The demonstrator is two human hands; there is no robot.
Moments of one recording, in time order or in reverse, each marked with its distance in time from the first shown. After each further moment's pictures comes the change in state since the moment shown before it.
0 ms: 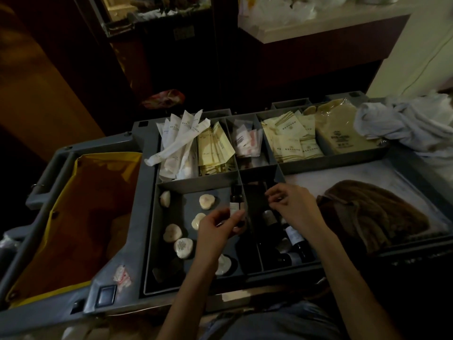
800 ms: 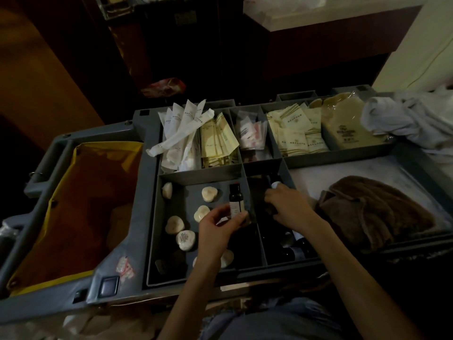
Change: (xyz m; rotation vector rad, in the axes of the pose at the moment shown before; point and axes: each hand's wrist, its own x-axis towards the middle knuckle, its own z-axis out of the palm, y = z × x) left_hand -0.005 -0.011 -0.004 -0.065 0.065 0.026; right_hand 0.013 0.000 0.015 -0.768 -0.364 -0.306
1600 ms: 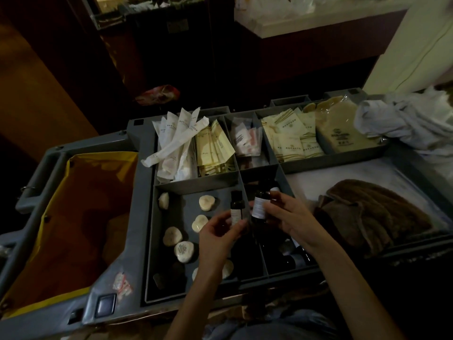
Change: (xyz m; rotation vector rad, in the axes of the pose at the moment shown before) left_hand -0.002 0.002 0.001 0.003 -0.030 0.029; right_hand -0.026 -0.013 0.007 1.851 0.168 0.189
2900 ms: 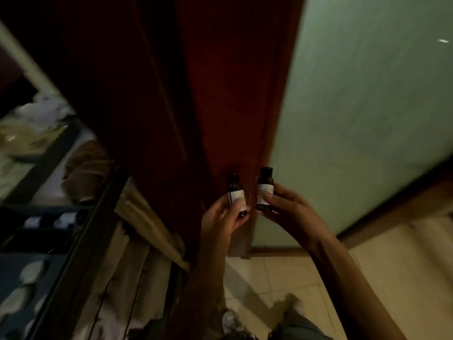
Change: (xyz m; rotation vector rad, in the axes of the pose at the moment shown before) left_hand -0.319 -0.018 0.078 0.182 -1.288 -0.369; right_hand -0.465 0.114 0.082 0.467 1.198 -0.437
